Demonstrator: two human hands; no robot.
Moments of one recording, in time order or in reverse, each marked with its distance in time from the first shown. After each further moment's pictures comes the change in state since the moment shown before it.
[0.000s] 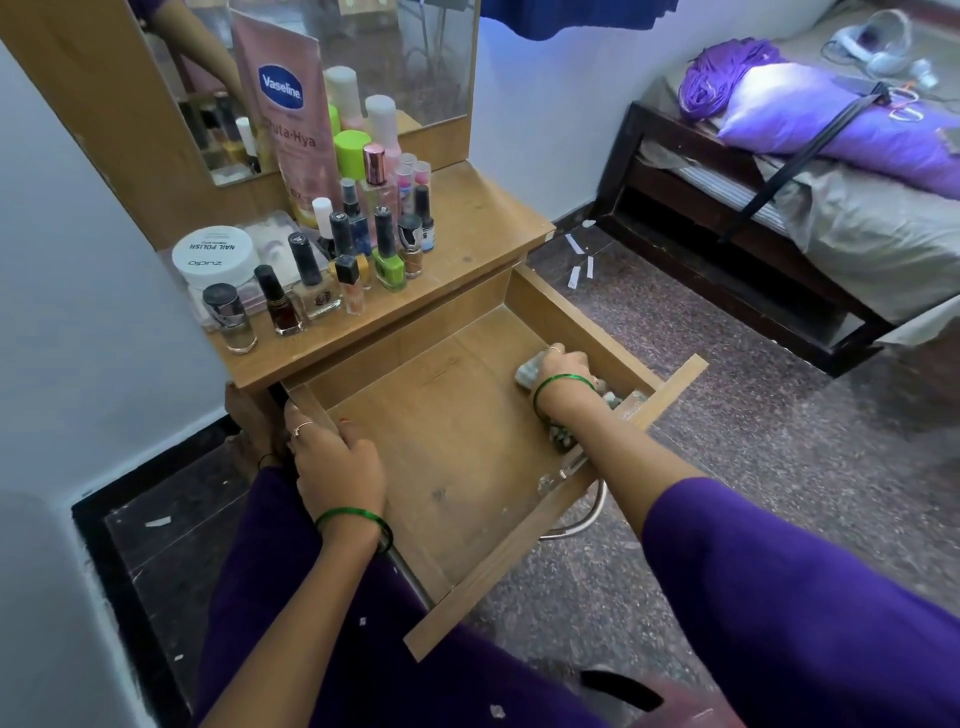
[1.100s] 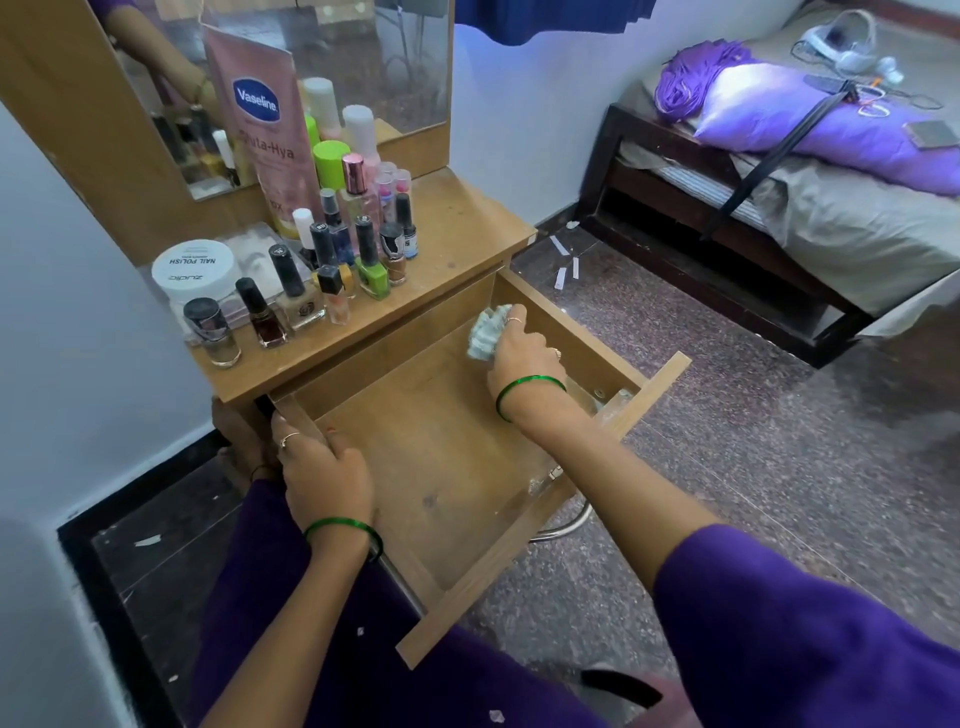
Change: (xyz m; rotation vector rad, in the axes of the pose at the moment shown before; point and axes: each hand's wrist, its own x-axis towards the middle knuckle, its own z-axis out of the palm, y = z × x) left_hand -0.006 0.013 -0.007 0.014 -0.009 -0.022; right_hand -0.034 -0.022 -0.008 0.116 0.218 -0.212
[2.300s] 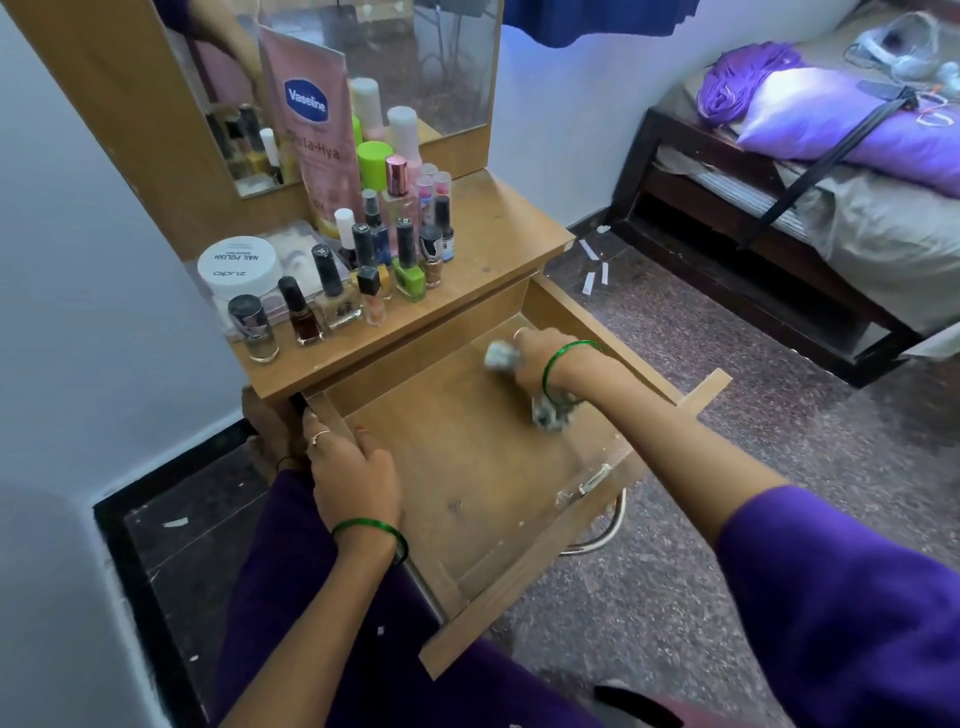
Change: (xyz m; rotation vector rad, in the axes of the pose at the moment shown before) left_hand 0.008 -0.010 0.006 -0.015 0.014 -0.012; right_hand 0.024 -0.011 -0.025 -0.390 -0.340 -0.263
